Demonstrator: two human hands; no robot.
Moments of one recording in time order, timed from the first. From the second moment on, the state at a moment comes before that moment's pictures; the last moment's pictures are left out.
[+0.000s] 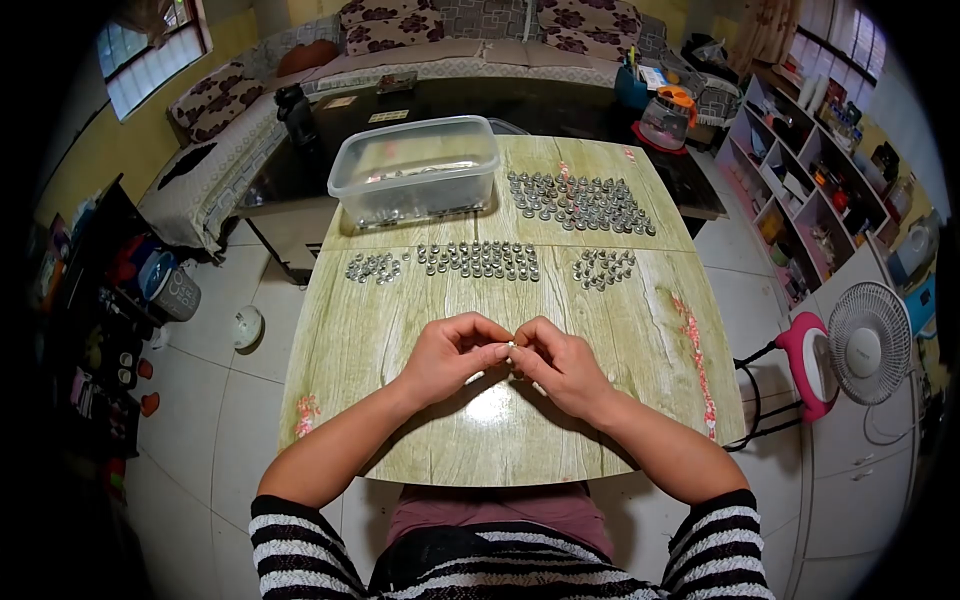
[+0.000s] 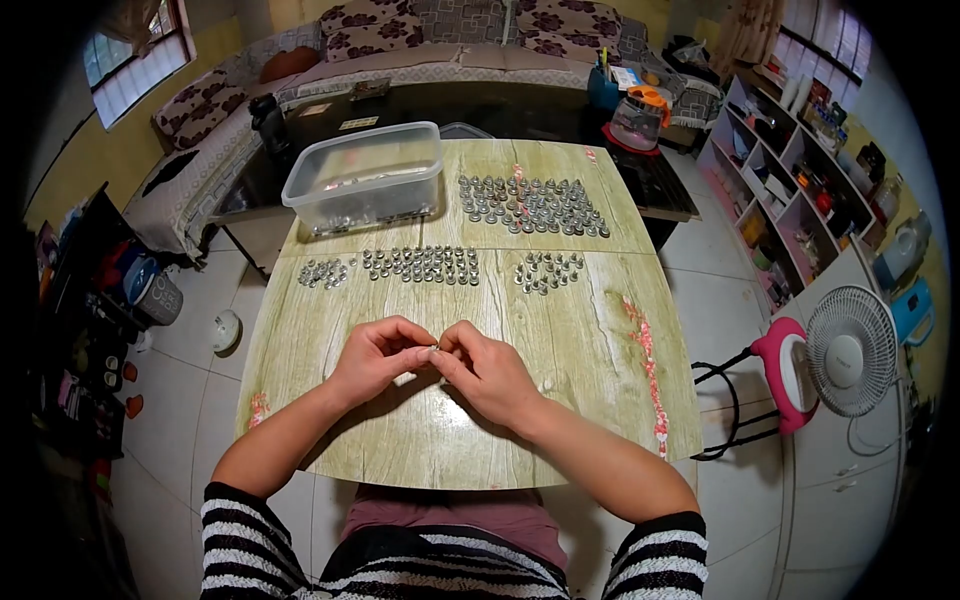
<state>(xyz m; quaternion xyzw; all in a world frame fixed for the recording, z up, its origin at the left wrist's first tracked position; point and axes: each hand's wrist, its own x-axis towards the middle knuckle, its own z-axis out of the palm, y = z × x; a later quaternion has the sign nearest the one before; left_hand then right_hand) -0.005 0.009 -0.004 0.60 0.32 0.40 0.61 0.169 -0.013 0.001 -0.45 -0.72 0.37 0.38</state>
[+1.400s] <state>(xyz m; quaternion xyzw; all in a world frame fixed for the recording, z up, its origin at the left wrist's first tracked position) -0.007 0.011 -0.003 0.59 0.32 0.38 0.64 0.164 -0.015 -0.005 -0.44 -0.72 0.34 0.41</state>
